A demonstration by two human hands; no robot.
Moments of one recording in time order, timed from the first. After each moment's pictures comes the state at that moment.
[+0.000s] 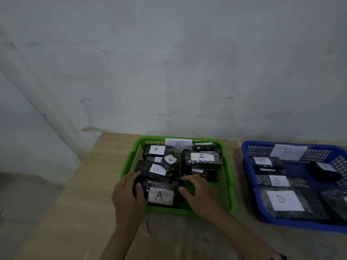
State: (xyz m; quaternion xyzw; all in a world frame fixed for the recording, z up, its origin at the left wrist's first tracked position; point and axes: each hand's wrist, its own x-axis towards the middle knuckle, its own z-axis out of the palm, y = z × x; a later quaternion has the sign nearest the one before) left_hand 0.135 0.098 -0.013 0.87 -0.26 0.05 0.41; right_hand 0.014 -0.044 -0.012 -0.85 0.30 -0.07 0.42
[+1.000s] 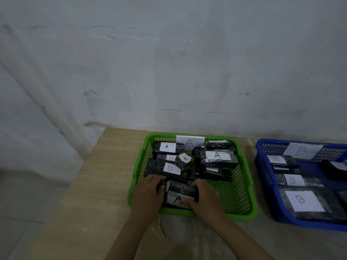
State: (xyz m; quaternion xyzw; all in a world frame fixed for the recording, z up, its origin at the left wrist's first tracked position) left_hand 0.174 0.095 -0.037 0.87 -0.40 -0.04 0.29; right_hand 0.045 -0.017 -0.042 -0.86 0.35 -0.05 0.36
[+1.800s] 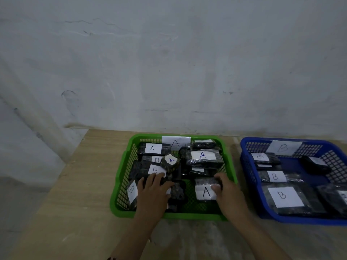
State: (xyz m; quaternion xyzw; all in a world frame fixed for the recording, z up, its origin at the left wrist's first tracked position) left_hand 0.150 0.057 -0.053 0.85 -0.52 0.00 0.08; right_hand -0.008 -0.072 -0.024 -0.80 0.47 -0.12 0.35
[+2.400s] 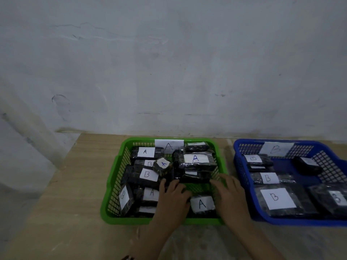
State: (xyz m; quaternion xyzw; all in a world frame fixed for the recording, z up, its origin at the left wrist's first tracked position) left_hand 0.109 0.018 -0.056 0.80 -0.60 -0.01 0.06; right_hand -0.032 -0.089 -0.050 -0.90 0.41 -0.12 0.11
